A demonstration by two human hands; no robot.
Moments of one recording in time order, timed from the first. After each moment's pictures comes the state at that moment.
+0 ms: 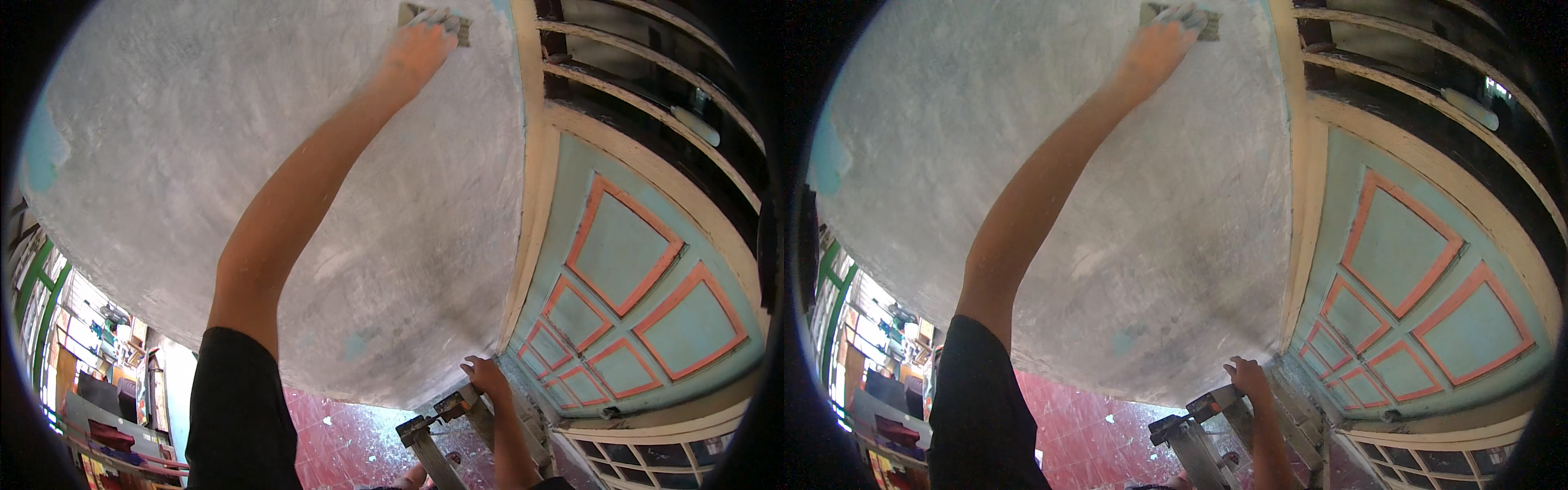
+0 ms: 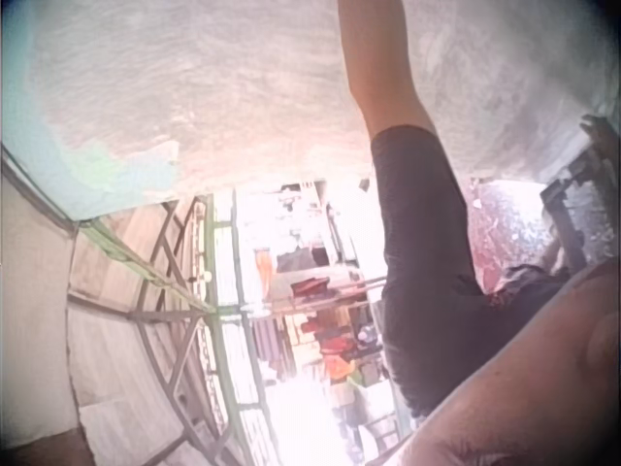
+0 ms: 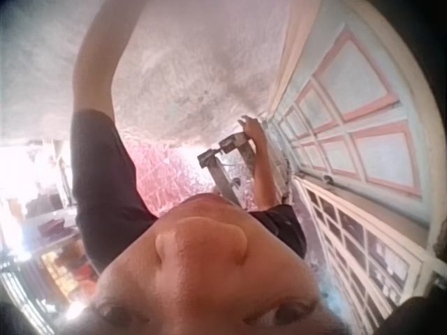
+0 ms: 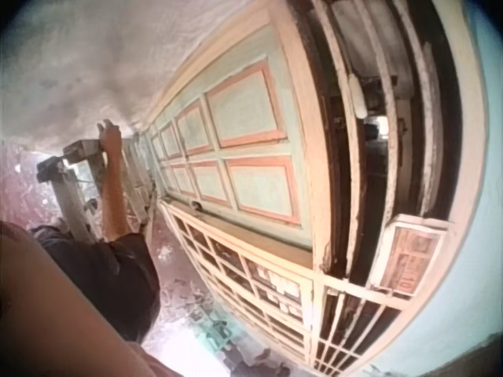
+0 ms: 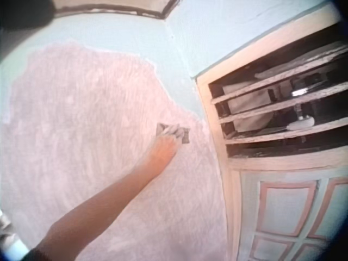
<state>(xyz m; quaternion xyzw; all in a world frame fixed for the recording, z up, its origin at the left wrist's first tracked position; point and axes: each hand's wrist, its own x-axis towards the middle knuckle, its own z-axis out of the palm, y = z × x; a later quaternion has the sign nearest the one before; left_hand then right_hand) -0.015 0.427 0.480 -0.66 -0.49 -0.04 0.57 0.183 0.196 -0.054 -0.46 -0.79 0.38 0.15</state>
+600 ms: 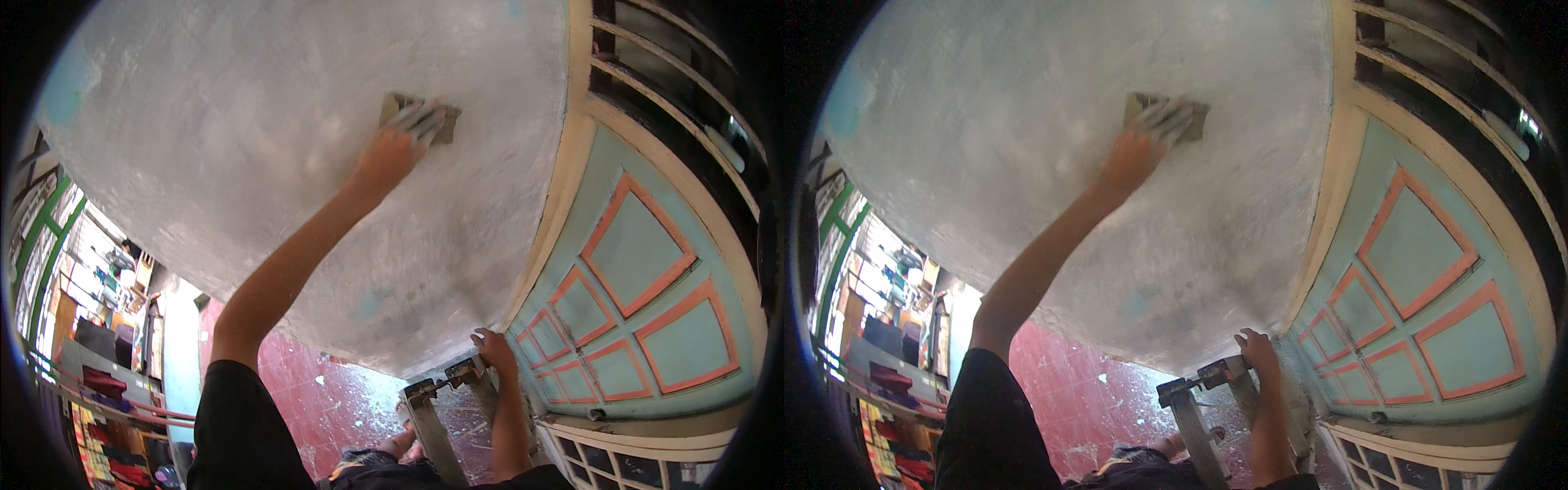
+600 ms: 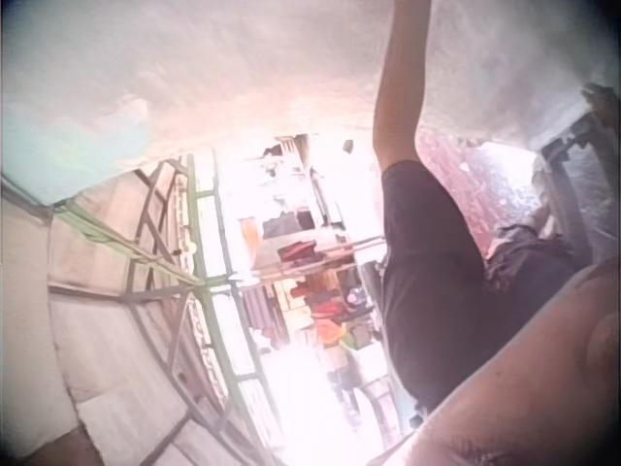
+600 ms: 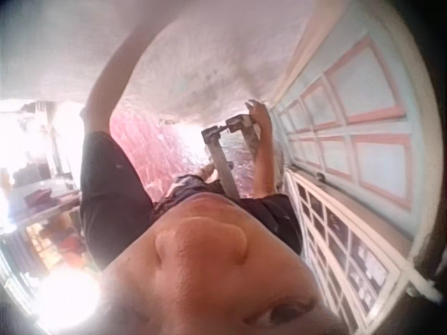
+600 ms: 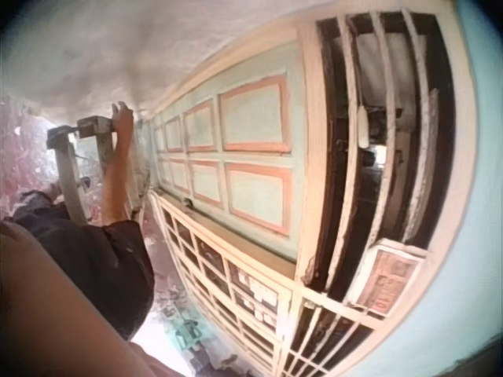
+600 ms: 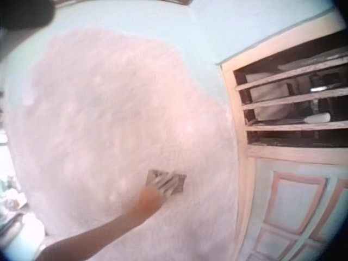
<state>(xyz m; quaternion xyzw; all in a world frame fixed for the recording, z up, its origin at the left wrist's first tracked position) -0.090 0.258 0.334 -0.70 -0.51 0.00 0.50 0.191 0.196 -0.041 -0.45 -0.79 0.38 0.16</state>
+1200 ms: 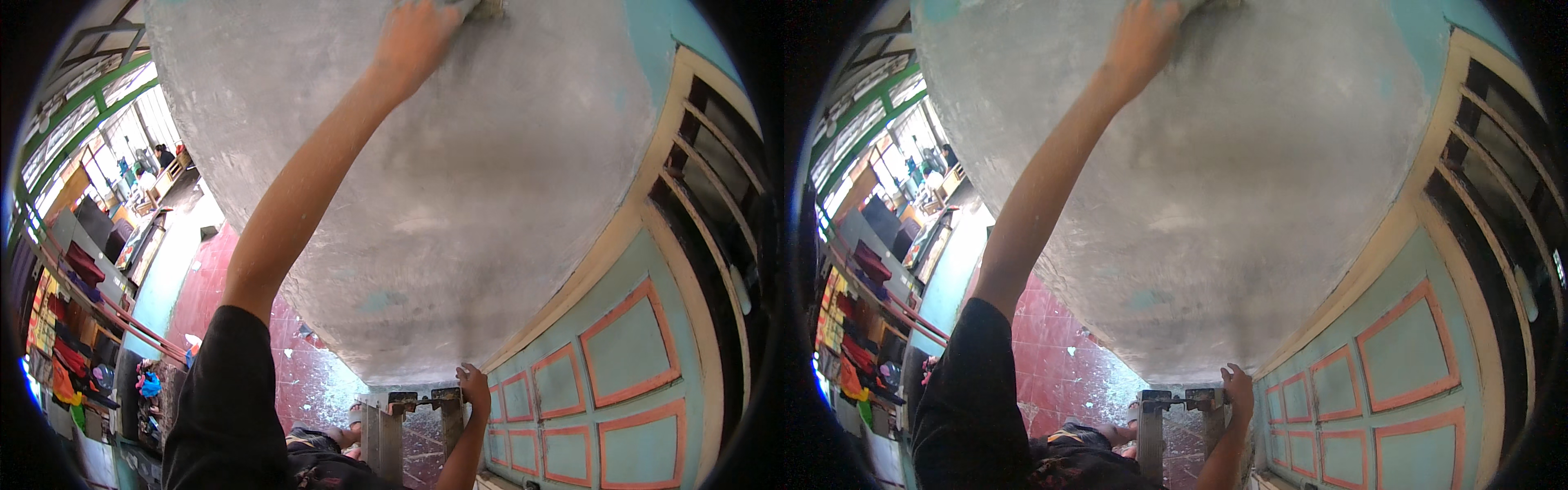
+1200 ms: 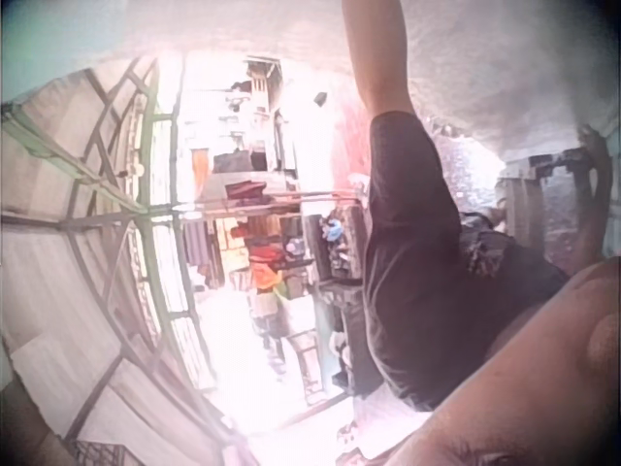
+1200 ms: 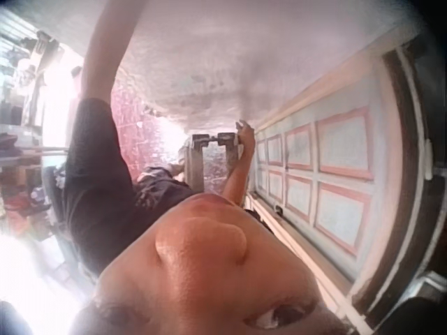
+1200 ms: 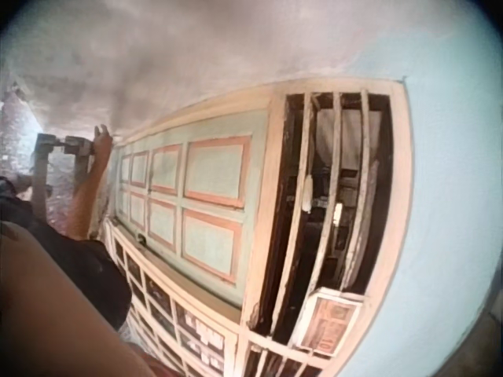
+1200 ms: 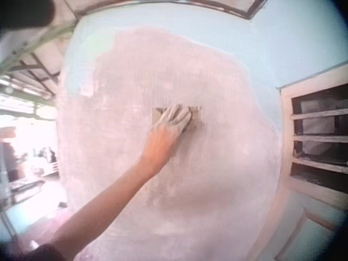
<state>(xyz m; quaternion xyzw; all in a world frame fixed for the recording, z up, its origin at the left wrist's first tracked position) -0.124 0.212 0.518 -0.56 -0.49 -0.22 0.63 0.187 0.214 -0.068 -0.41 -0.79 0.43 0.13</state>
